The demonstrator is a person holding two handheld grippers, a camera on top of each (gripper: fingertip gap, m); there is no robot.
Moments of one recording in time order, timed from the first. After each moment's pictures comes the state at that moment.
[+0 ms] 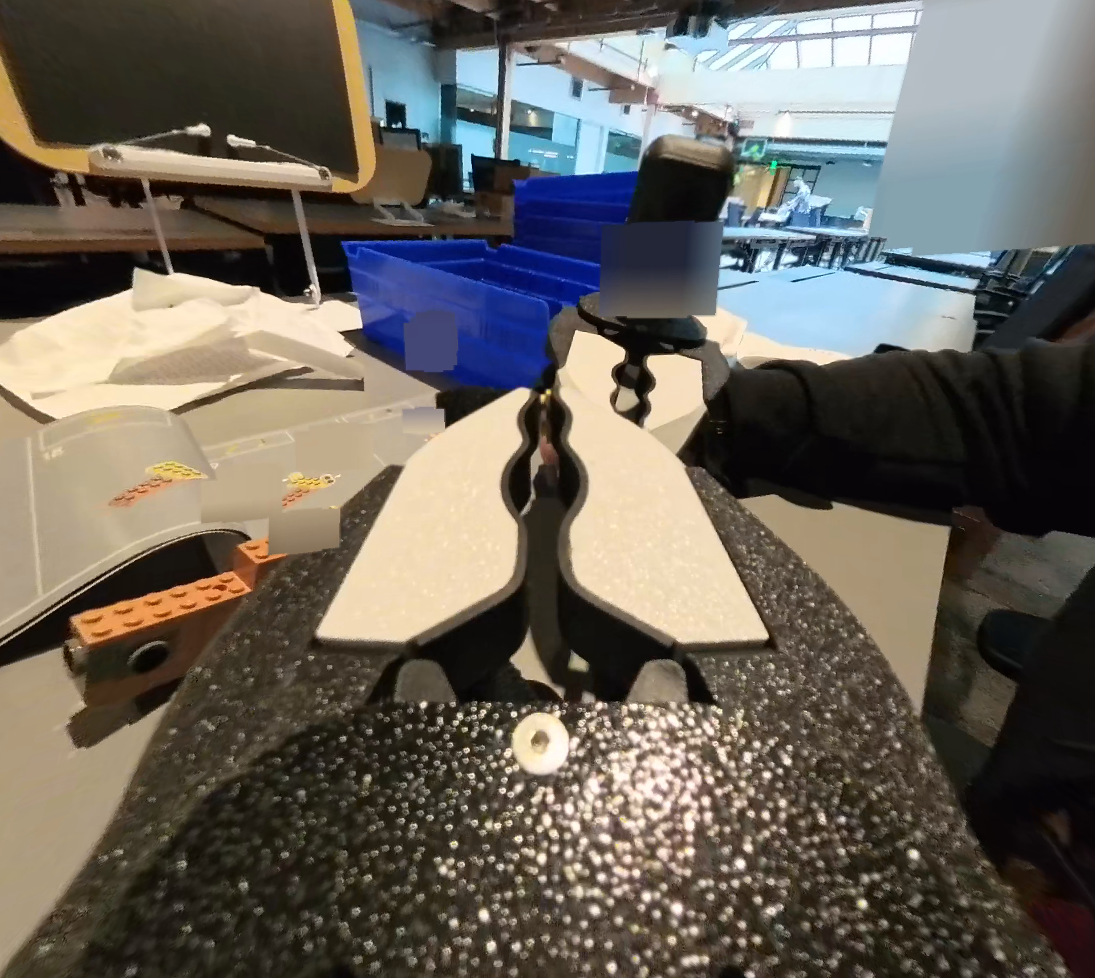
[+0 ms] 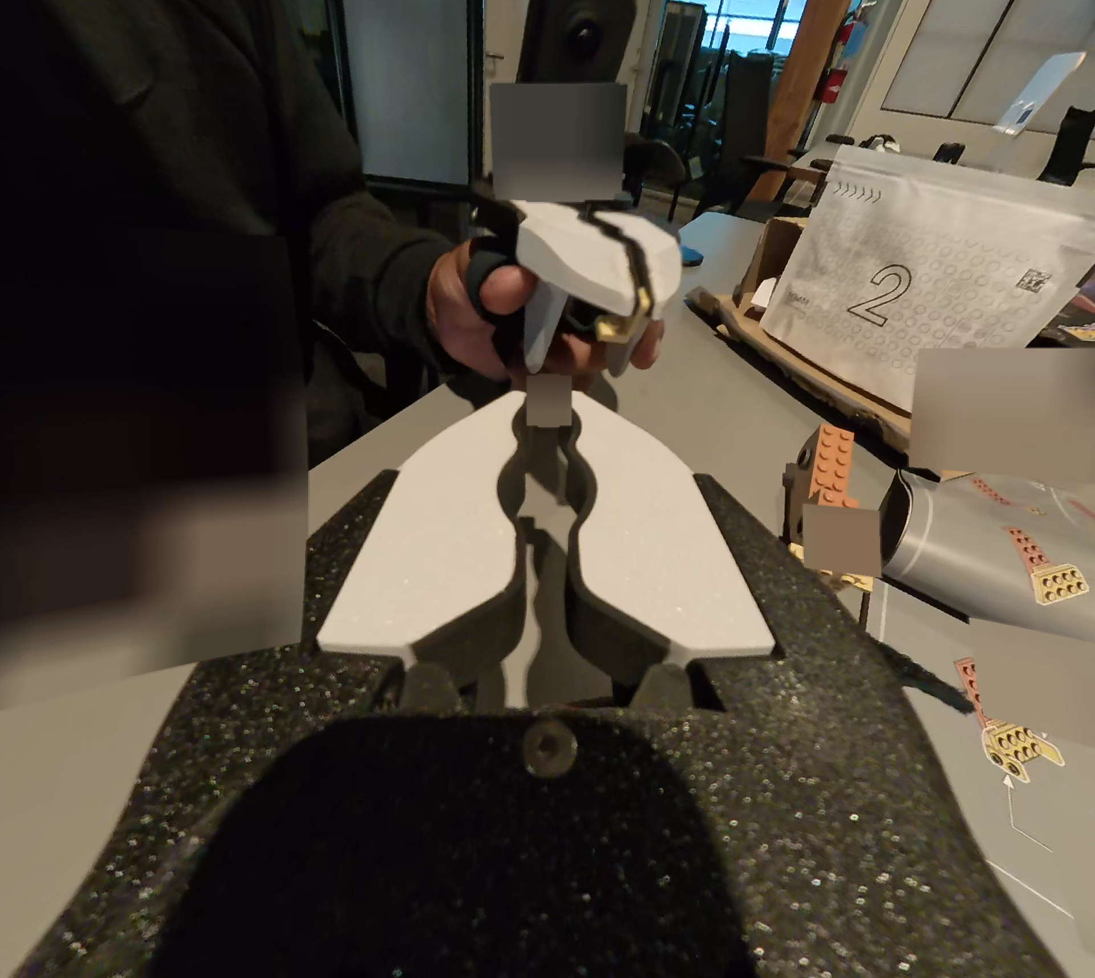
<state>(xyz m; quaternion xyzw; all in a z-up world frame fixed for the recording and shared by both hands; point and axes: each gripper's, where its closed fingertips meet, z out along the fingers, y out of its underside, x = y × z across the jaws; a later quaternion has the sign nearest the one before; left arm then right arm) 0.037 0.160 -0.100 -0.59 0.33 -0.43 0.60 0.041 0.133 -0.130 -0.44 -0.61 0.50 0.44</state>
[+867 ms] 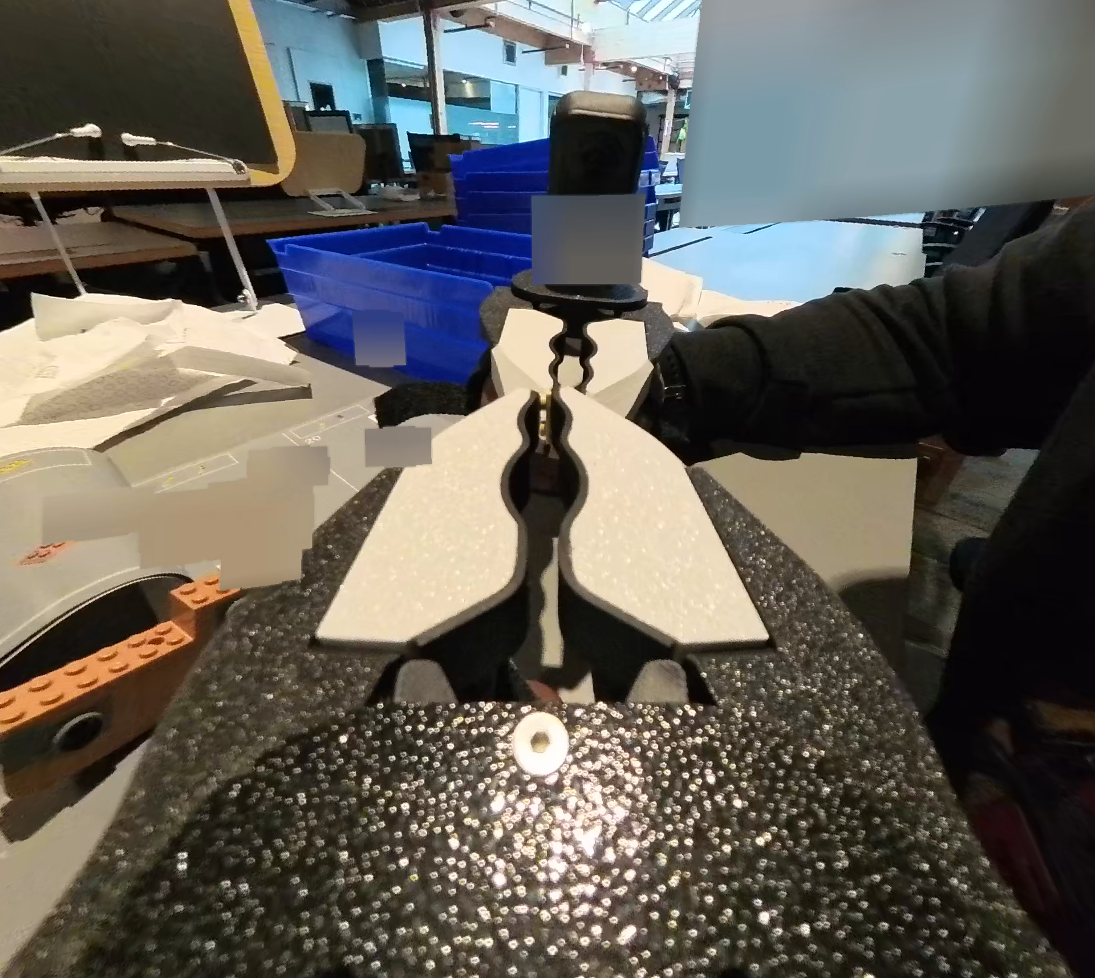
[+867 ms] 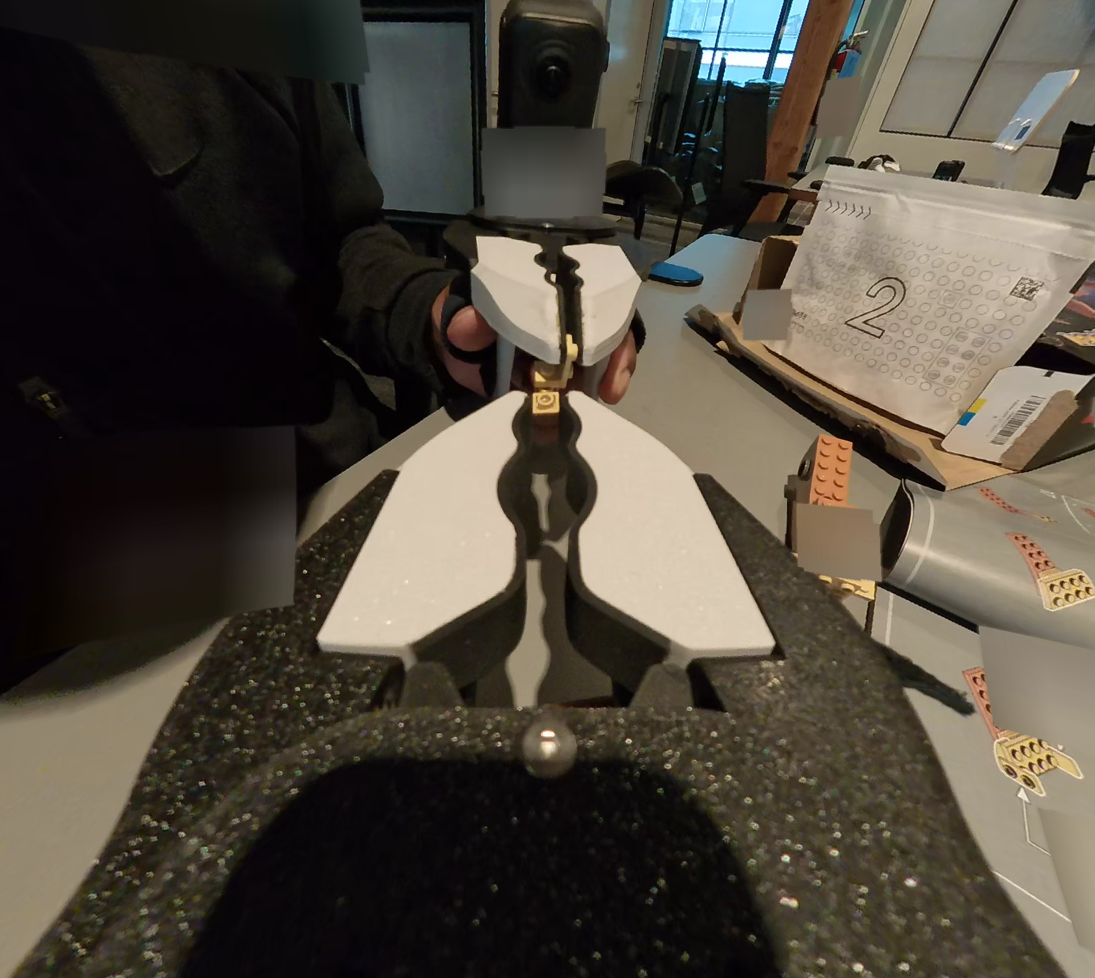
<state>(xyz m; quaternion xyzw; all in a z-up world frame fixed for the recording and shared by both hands) 0.054 0.145 -0.107 -0.57 0.40 -0.43 0.58 0.042 0.136 -0.124 -0.43 -0.59 0.52 0.44</state>
